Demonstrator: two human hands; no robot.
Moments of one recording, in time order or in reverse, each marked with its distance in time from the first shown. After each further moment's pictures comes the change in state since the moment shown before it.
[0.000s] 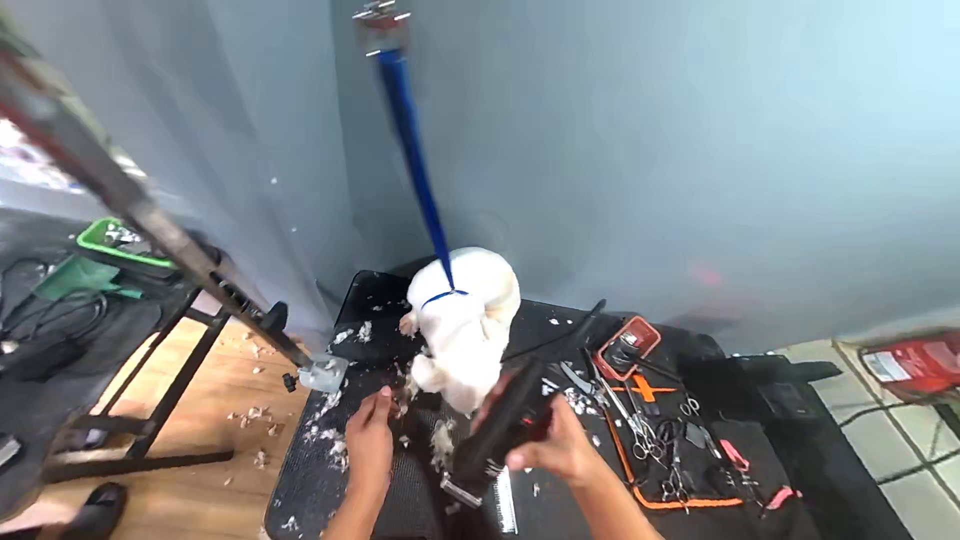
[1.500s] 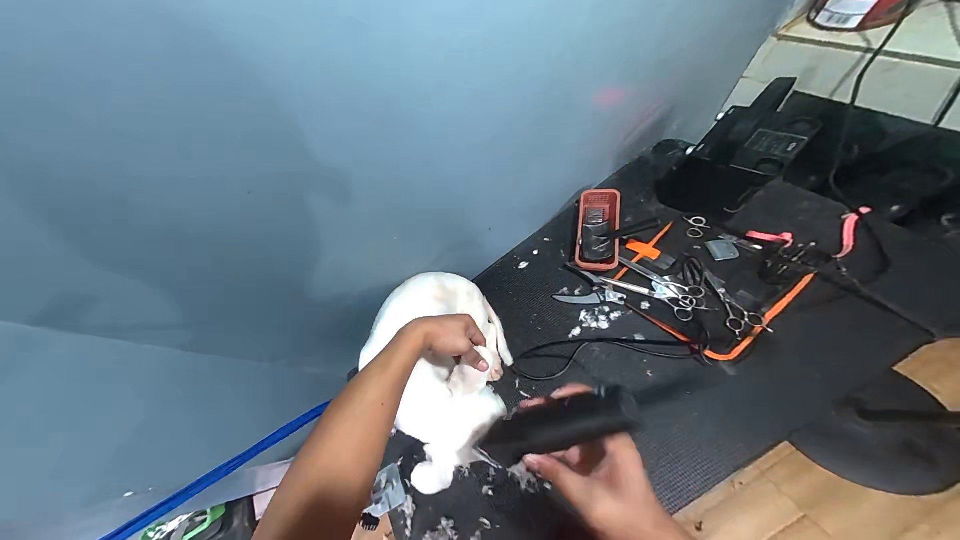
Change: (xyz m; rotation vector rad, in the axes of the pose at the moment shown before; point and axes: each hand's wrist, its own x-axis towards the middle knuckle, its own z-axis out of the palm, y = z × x) left_hand 0.111 0.135 0.296 1.592 -1.951 0.137; right_hand -0.048 0.023 0.026 -0.120 0.992 -0.346
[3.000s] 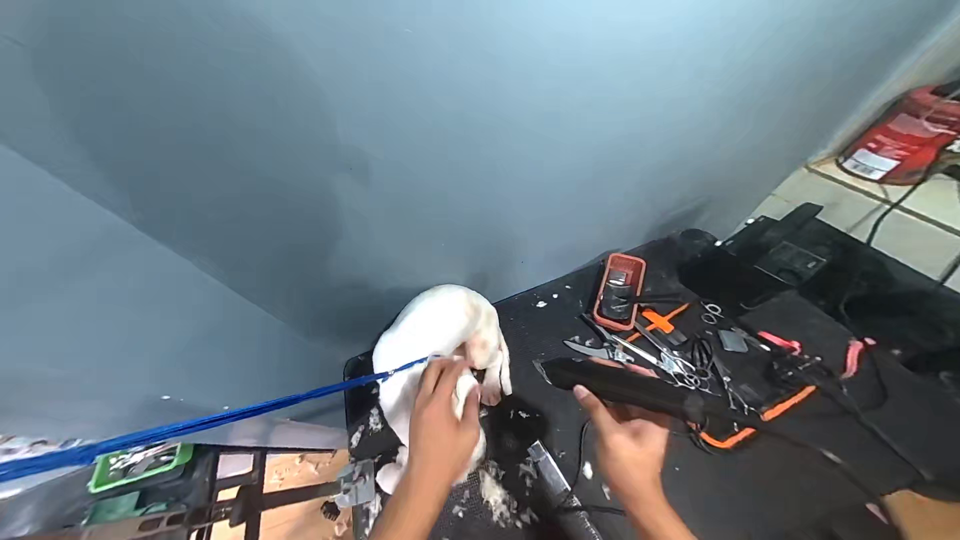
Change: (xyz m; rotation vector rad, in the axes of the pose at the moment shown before) left_hand -0.063 0.034 0.163 -0.250 1.504 -0.024; right_hand 0.068 0.009 -0.029 -0.178 0.374 -0.142
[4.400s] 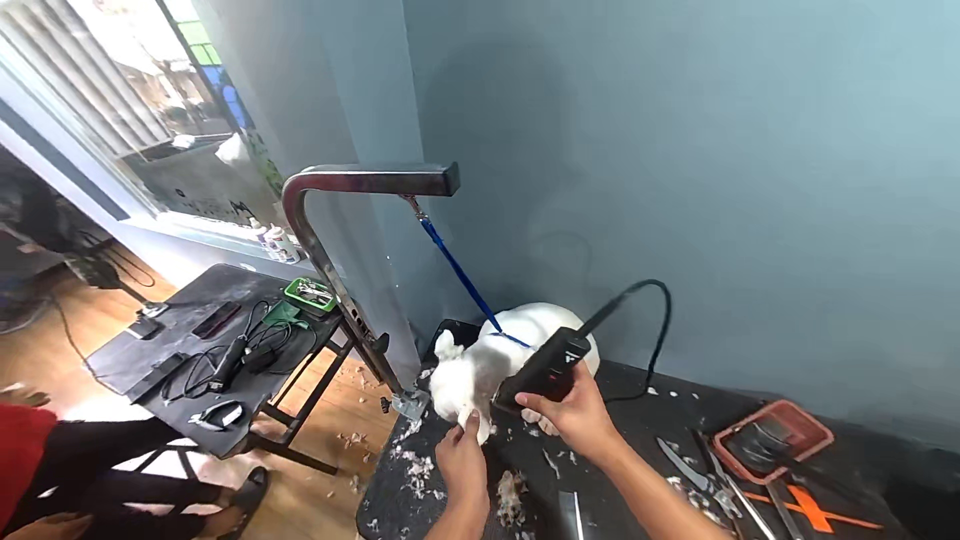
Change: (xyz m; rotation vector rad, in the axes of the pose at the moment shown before) left_hand -0.128 -0.007 0.038 -0.780 0.976 -1.049; right_hand -0.020 -0.042 0.119 -0.042 -1.158 0.182
